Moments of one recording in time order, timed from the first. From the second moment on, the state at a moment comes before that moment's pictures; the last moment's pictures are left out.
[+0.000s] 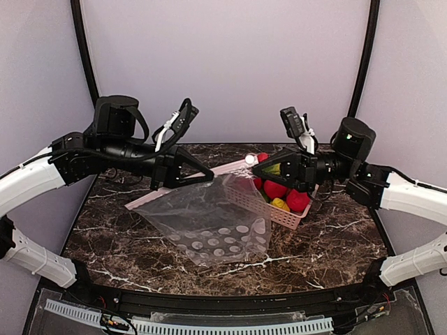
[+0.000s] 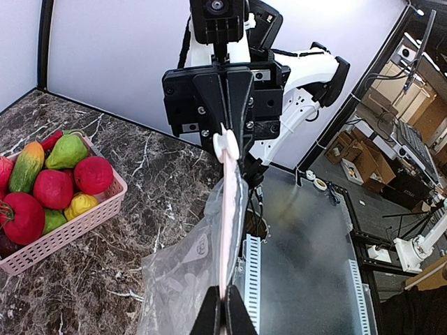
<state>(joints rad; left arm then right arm) -0.93 1.24 1.32 -0.43 0.63 -0.20 0.82 1.16 0.92 0.34 -0.90 0.52</state>
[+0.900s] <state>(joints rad) -0.93 1.49 1.49 -0.36 0.73 -0.28 0.83 1.15 0.92 0.10 -0.82 0.39</state>
